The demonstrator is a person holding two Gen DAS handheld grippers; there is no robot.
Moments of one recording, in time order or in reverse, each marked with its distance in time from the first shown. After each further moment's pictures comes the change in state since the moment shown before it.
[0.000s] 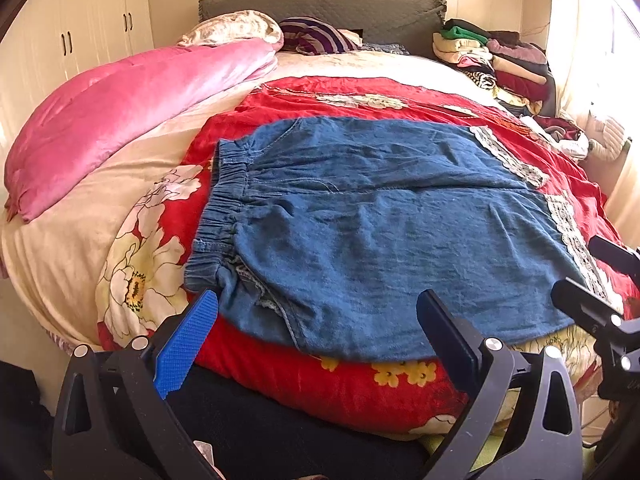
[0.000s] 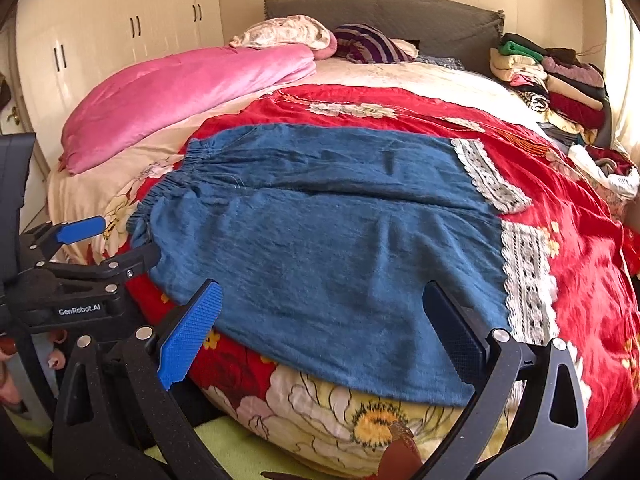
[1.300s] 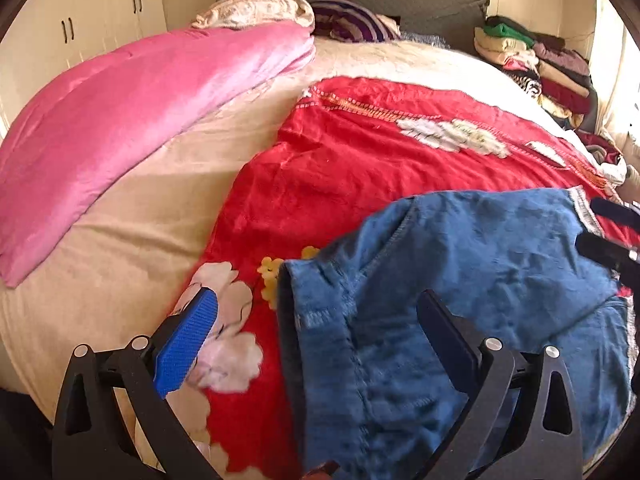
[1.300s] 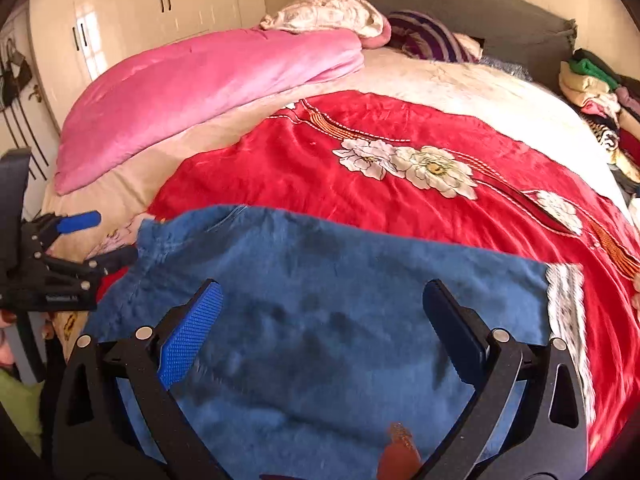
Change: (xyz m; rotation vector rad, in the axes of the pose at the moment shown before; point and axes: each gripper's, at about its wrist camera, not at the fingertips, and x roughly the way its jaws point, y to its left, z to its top) left arm 0.146 0.097 0.150 -0.037 0.090 0.058; right arm 0.182 -0.009 0.183 -0.116 0.105 0.154
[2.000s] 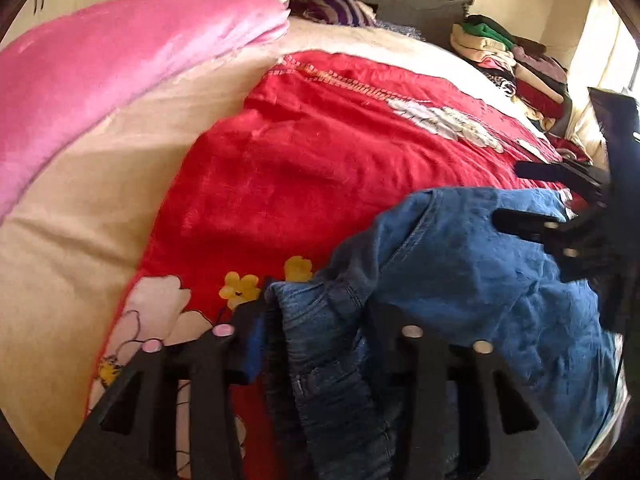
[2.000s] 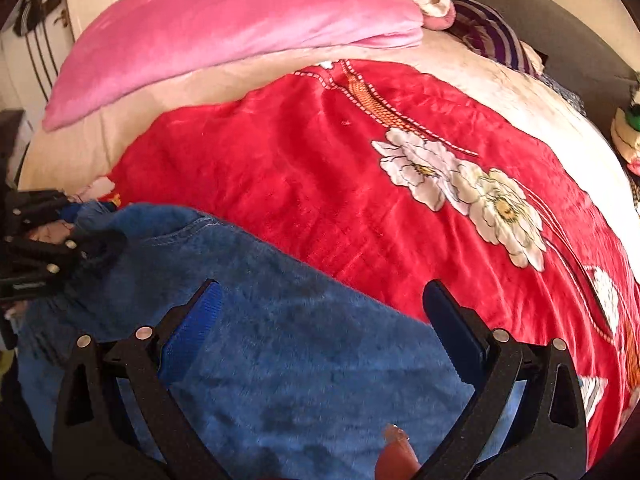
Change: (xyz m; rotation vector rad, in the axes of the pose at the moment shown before) left arm 0.058 0.019 0.004 -0.007 0.025 -0.203; right arm 0.107 0.016 0.042 -0.246 0.136 0.029
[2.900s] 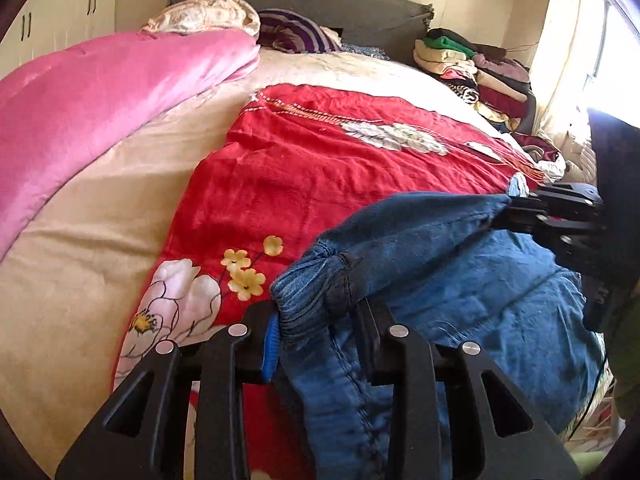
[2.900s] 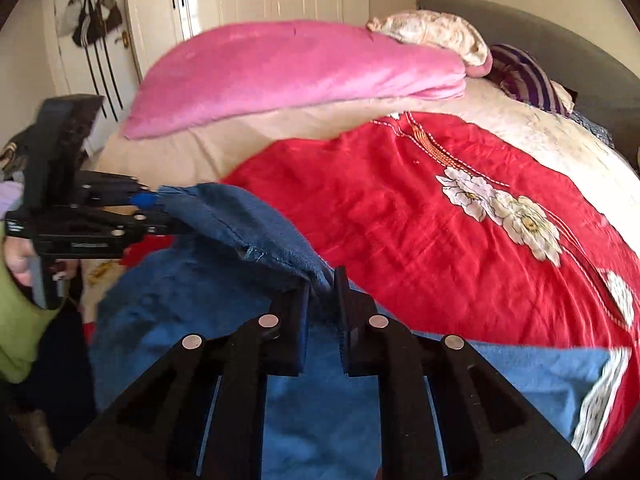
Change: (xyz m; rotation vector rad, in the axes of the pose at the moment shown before) left arm -0.073 -0.012 -0.035 0.071 -0.090 -0.070; right arm -0.096 0.046 -0.052 -0.044 -0.203 0.171
